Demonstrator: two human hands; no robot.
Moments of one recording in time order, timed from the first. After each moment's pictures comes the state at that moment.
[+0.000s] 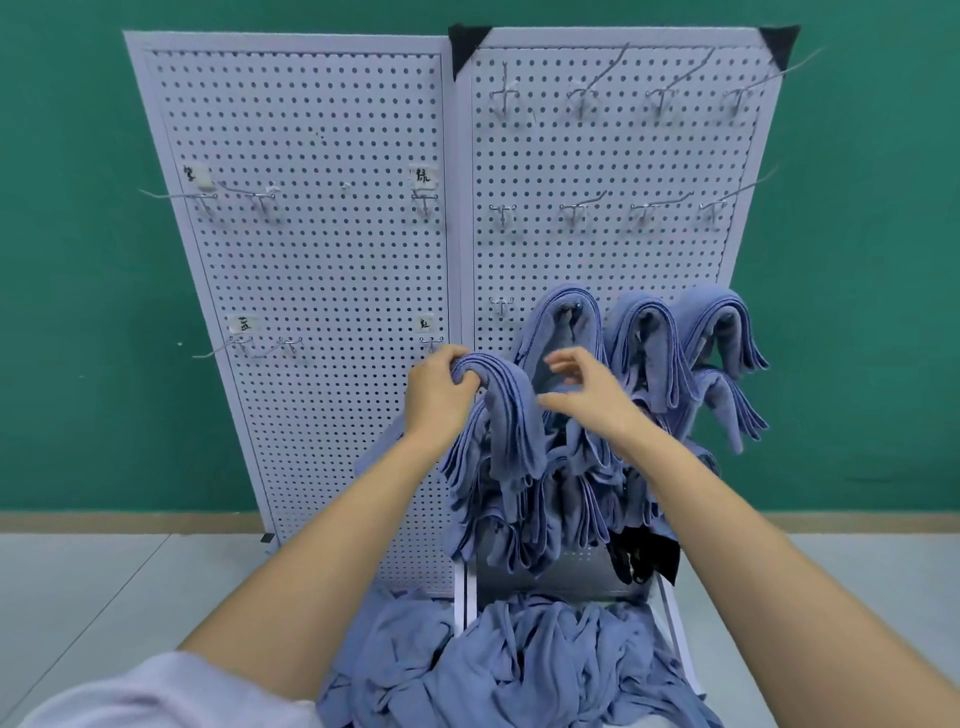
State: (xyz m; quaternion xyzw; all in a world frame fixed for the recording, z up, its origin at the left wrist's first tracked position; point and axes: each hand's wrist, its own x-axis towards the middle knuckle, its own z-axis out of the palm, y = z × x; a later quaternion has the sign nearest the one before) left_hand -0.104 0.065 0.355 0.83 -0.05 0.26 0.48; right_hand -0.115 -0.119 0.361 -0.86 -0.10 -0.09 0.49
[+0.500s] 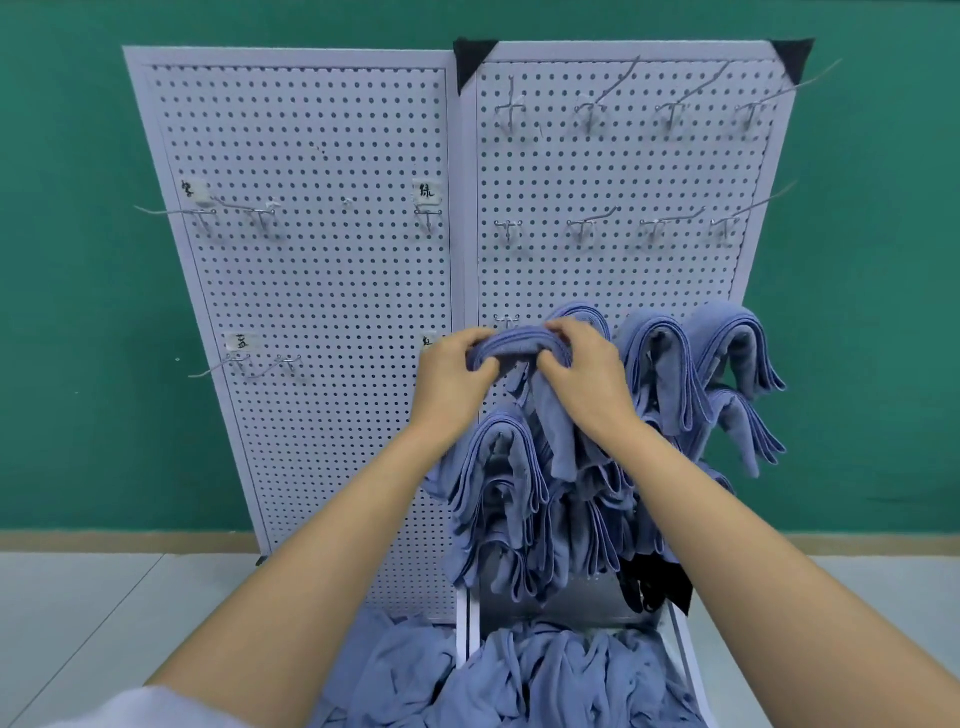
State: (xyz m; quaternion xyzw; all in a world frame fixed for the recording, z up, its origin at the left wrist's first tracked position) left_hand -0.098 0.062 0.391 0.82 -0.15 0.31 0.45; right_hand -0.091 -0.093 0.389 -0.85 -0.14 -0.33 0.38
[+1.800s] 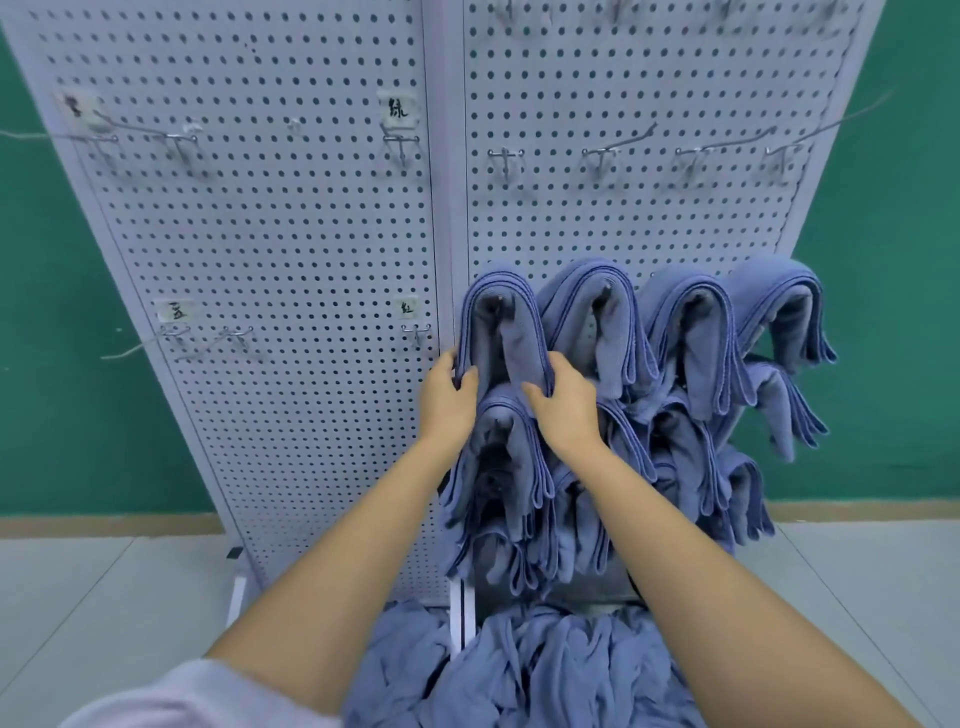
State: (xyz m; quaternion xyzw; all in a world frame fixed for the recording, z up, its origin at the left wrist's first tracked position) left_hand 0.007 0.051 0.297 0.80 -0.01 0.18 0.57; right_hand -0.015 -0.077 0.302 -0.85 -0.03 -0.22 0.48
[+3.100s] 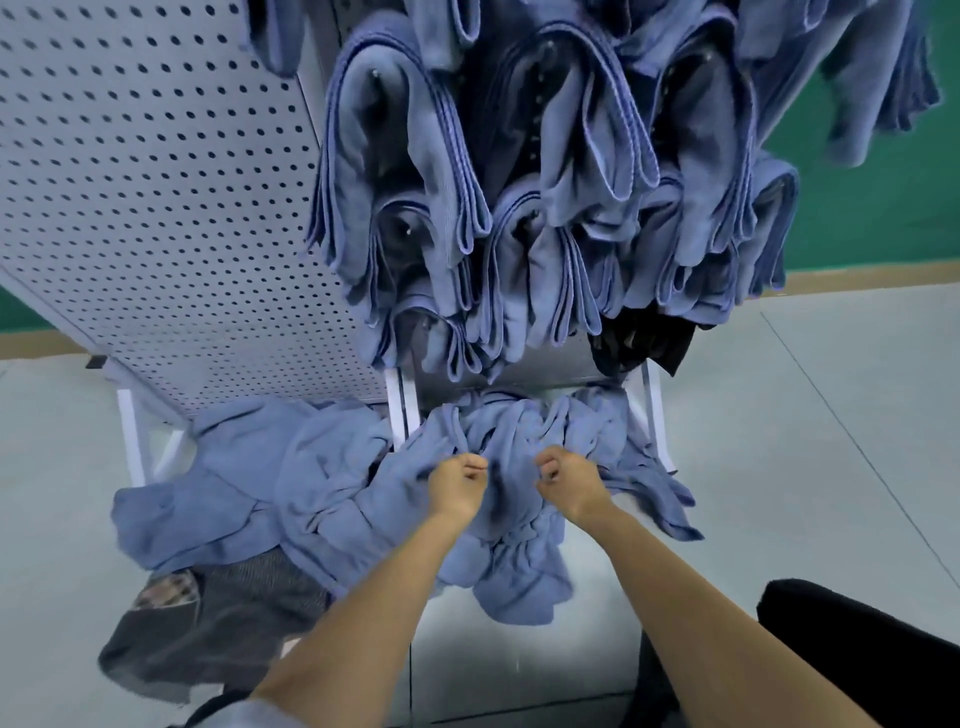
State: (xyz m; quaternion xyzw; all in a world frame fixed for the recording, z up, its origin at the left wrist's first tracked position) left_hand -0.090 -0.014 -0.073 0.86 0.11 -0.18 0.47; right_hand -0.107 -0.176 -0.063 -0.93 0.10 0.18 0.30
